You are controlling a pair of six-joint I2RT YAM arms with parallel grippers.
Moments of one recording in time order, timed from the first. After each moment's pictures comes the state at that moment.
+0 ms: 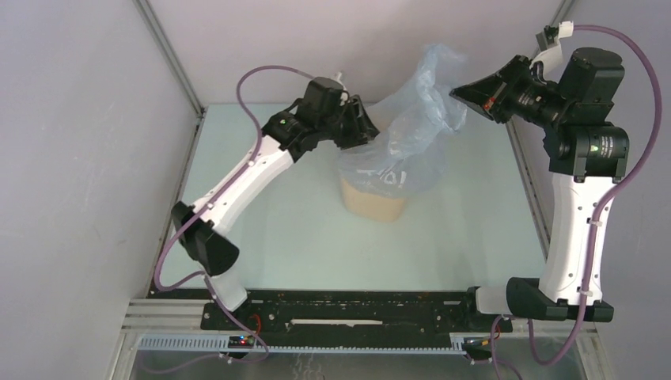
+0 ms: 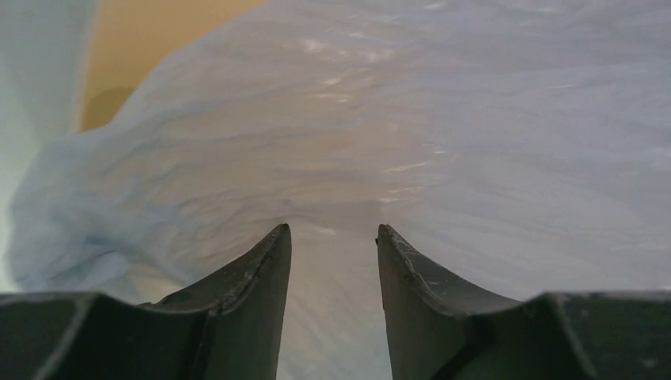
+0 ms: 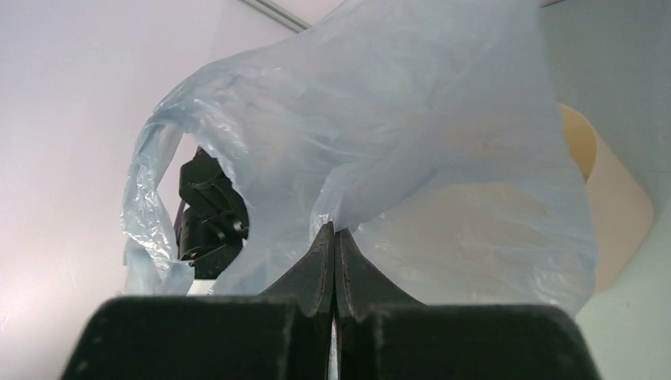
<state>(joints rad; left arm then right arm) -0.66 1.70 1.85 -0.71 0.11 -0.82 -0.05 1.36 2.08 -0.94 -0.68 0.76</state>
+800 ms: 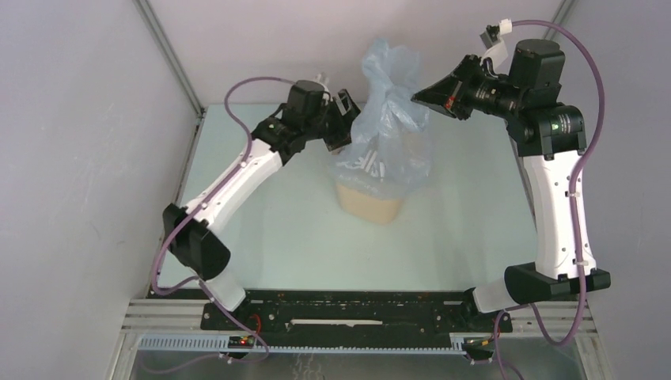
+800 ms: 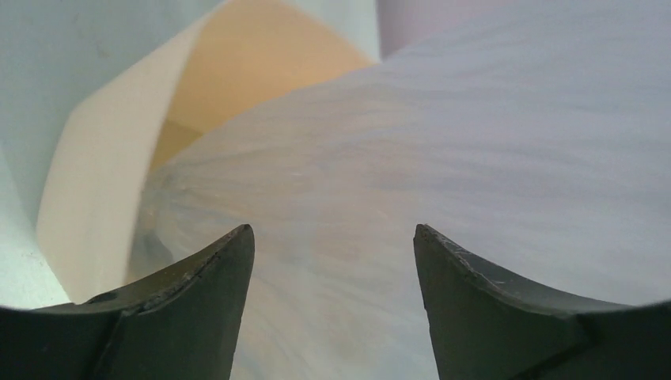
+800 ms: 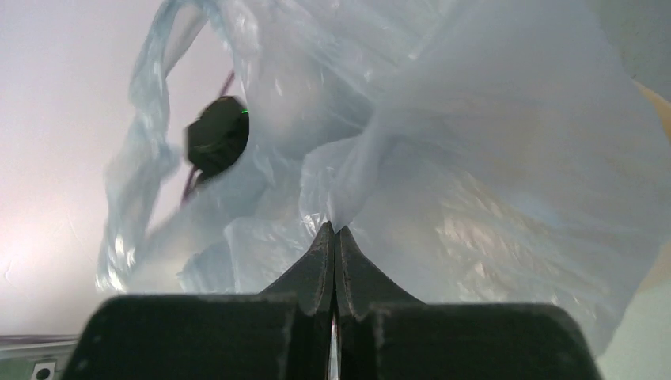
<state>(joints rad) -0.59 1.69 1.69 -0.50 0.21 -0.94 0.17 1.46 2.08 -0.89 -0.64 0.76</state>
